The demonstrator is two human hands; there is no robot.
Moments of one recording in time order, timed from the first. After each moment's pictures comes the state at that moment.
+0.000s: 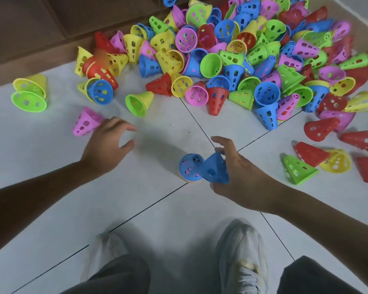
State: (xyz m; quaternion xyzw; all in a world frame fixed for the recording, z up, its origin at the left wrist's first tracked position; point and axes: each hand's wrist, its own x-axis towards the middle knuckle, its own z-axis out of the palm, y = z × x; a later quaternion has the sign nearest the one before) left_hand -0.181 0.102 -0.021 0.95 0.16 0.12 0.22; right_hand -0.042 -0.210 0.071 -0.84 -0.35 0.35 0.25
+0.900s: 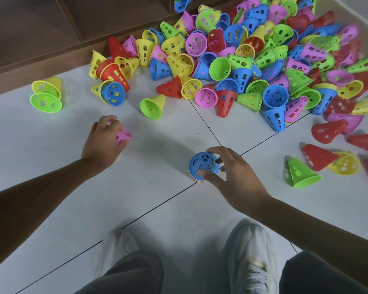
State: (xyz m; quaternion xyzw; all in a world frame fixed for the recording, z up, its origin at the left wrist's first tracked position) left_hand -0.201 0.140 -0.038 0.95 0.26 0.09 0.14; right_hand -0.069 -0.190 0.038 -0.87 -0.35 0.21 0.29
